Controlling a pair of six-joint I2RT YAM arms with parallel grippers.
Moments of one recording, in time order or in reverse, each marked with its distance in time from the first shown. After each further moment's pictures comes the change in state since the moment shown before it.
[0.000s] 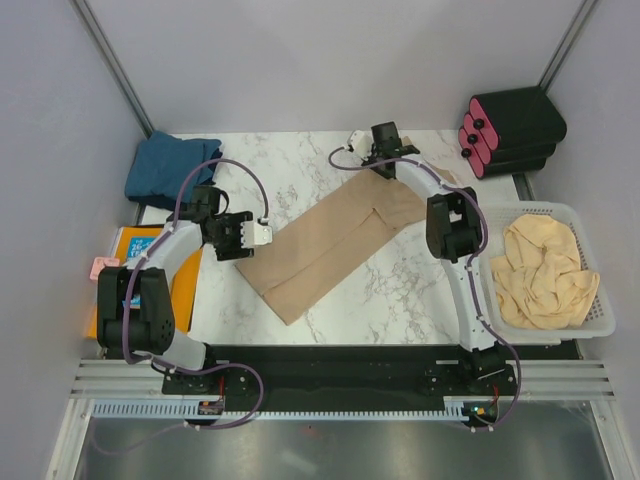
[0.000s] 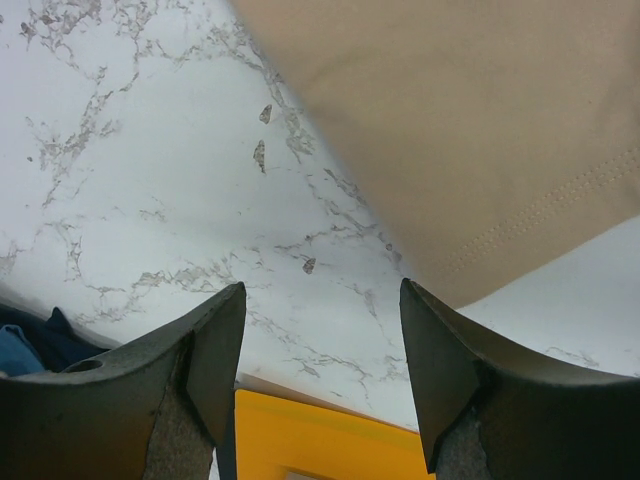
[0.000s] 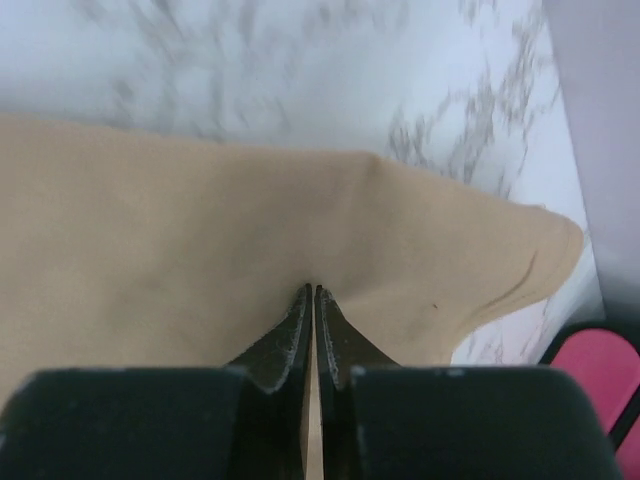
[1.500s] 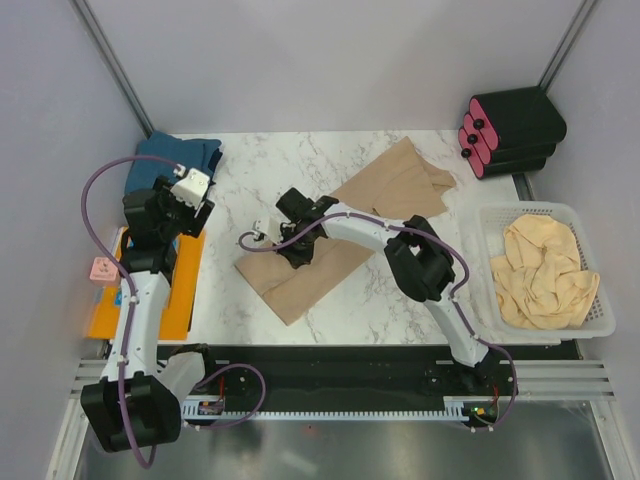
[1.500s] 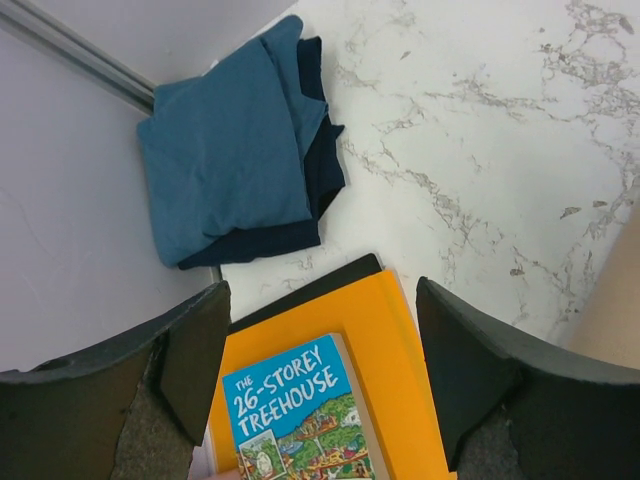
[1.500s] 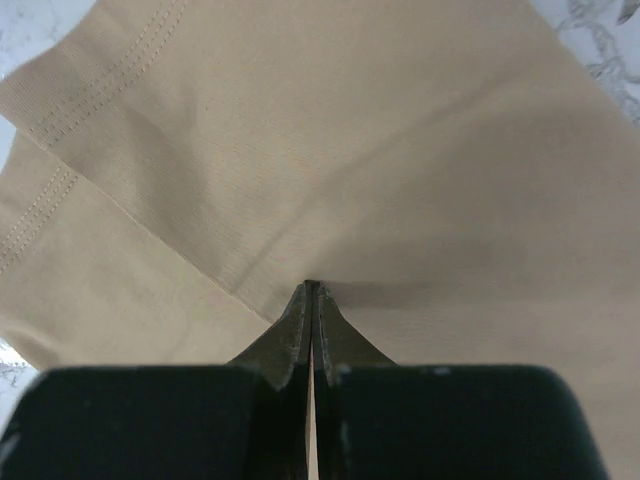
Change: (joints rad) left arm 0.225 -0.506 -0.116 0.366 -0.166 -0.814; right arm 0.578 -0.238 -0.315 -0.214 -0.510 0.272
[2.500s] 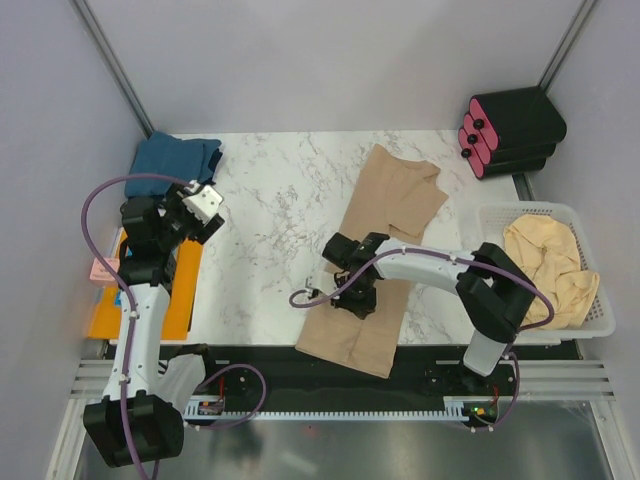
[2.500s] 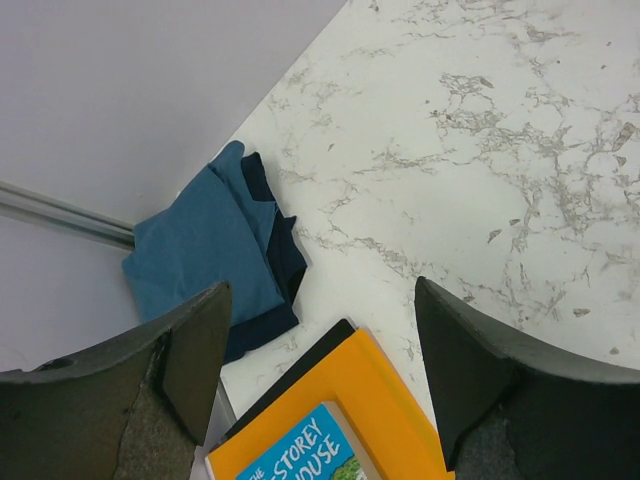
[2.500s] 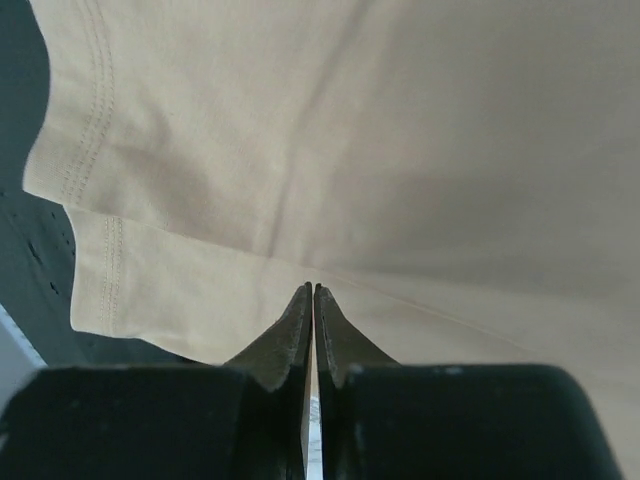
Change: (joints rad) left arm 0.000 -0.096 -0.032 -0.010 0.291 0.166; right arm 0.064 -0.528 -0.727 -0.159 0.071 -0.024
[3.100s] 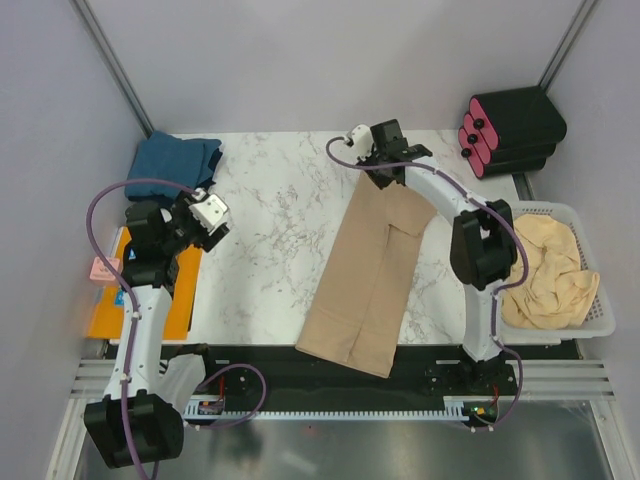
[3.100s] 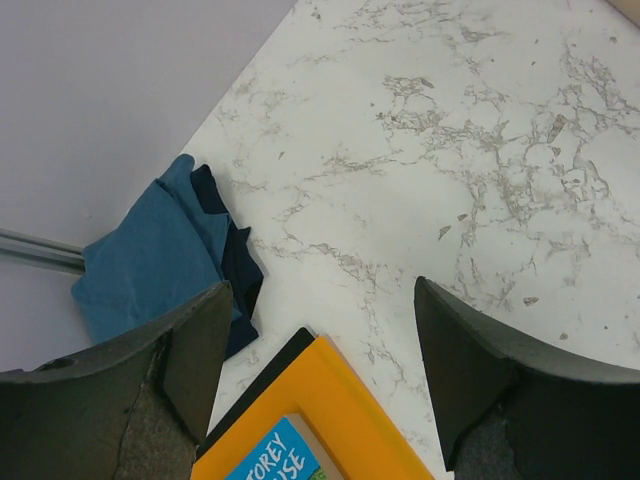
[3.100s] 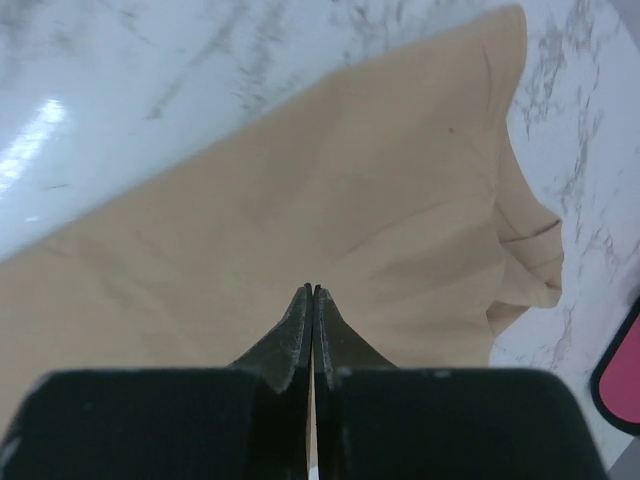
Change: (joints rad) left arm -0.006 -0.008 -0.043 -0.024 0.093 0.019; right arm -0.491 0.270 0.631 0.324 0.336 0.117
